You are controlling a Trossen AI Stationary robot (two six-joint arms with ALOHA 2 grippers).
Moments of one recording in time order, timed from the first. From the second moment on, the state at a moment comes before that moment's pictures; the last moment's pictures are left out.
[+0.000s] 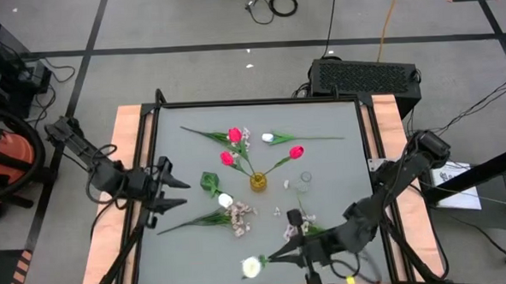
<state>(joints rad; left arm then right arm) -0.71 0.67 0.55 0.33 -0.52 0.03 0.70 1.62 1.19 0.53 0.47 -0.13</state>
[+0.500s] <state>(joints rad) -0.71 0.96 0.71 0.46 -0.51 0.11 0.59 1.61 1.19 0.63 0.44 -0.03</state>
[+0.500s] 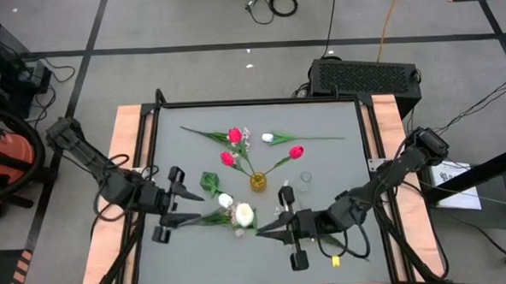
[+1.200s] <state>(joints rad) -0.67 1.40 1.05 0.49 -0.53 0.19 0.58 1.61 1.19 0.58 0.44 0.02</state>
